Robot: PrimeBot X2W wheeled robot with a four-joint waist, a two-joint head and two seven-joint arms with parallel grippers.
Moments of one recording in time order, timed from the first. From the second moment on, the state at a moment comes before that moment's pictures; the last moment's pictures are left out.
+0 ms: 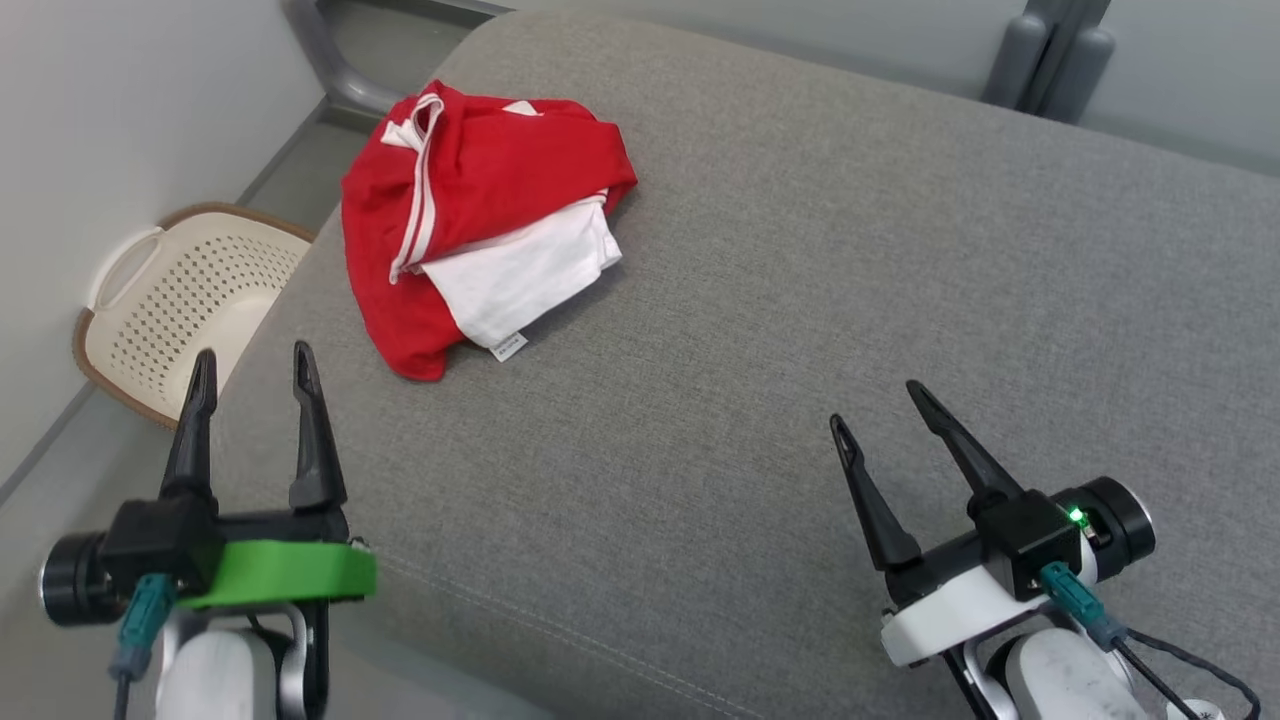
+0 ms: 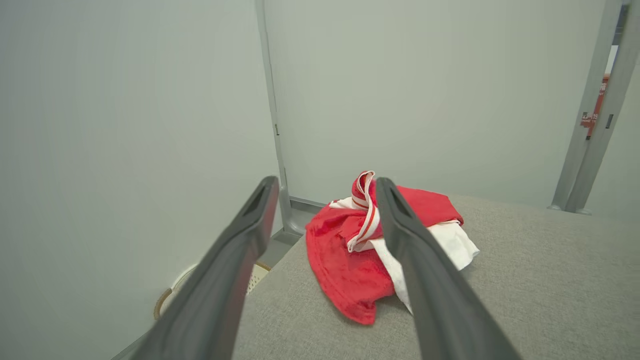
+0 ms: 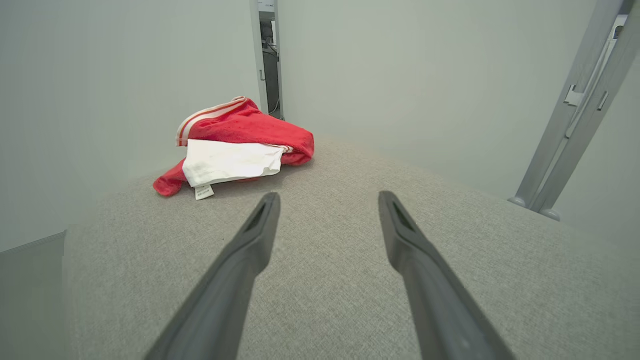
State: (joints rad) left arm -0.11 0.05 0.01 0.04 -0.13 -0.01 -0.26; right arm -0.09 -0.09 0.22 0.09 -0.03 0.13 -0.26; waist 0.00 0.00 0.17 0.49
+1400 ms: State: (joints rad) left arm -1.04 0.36 -0.39 0.90 -0.73 -0.13 0.11; right arm -0.24 -0.22 0.11 -0.07 -0.11 0.13 -0.27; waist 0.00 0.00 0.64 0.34
